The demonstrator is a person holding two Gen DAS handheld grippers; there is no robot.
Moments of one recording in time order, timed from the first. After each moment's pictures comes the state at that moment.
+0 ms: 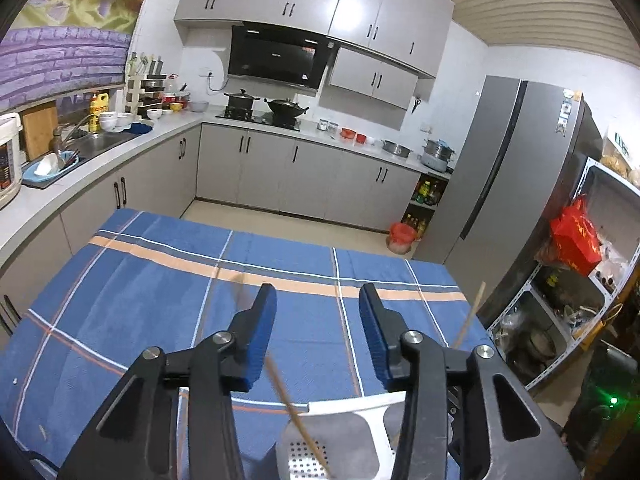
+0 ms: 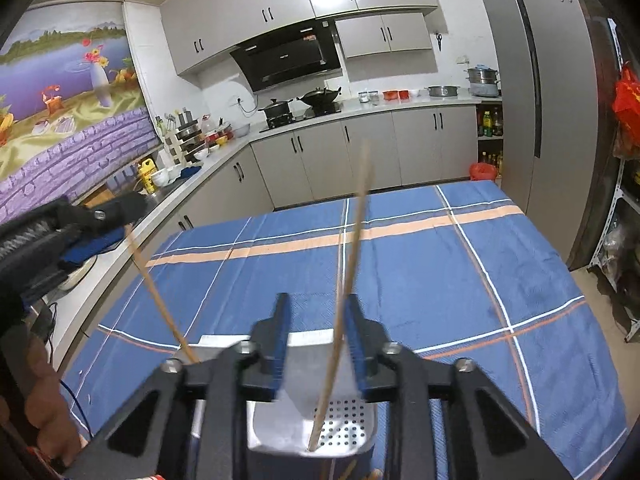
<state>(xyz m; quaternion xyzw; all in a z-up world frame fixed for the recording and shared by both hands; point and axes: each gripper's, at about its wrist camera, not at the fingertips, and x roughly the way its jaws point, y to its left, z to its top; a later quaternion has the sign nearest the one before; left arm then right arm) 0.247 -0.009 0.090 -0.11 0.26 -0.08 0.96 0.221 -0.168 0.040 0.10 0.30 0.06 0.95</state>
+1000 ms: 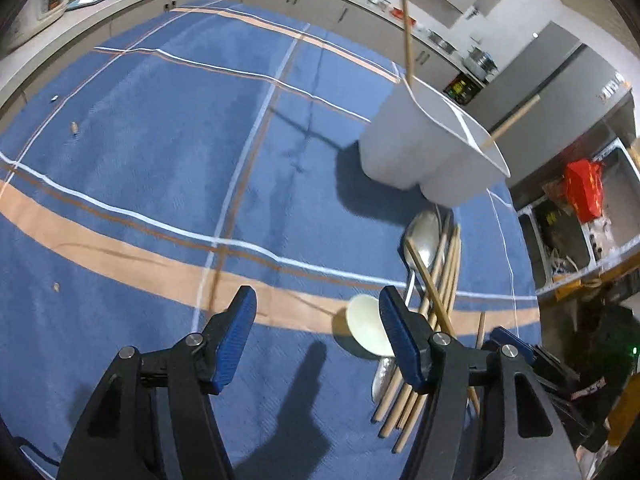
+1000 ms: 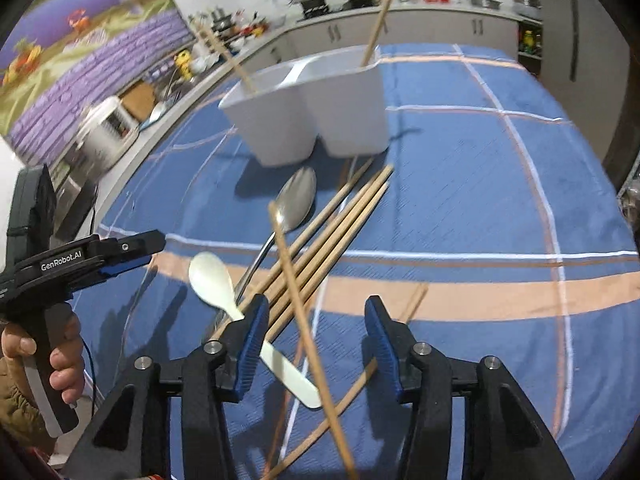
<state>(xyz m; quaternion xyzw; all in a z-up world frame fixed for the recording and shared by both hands) 0.075 0.050 -0.049 -0.19 0.50 -0.08 0.84 0.060 -0.174 -0.045 0.07 0.48 0.16 0.86</state>
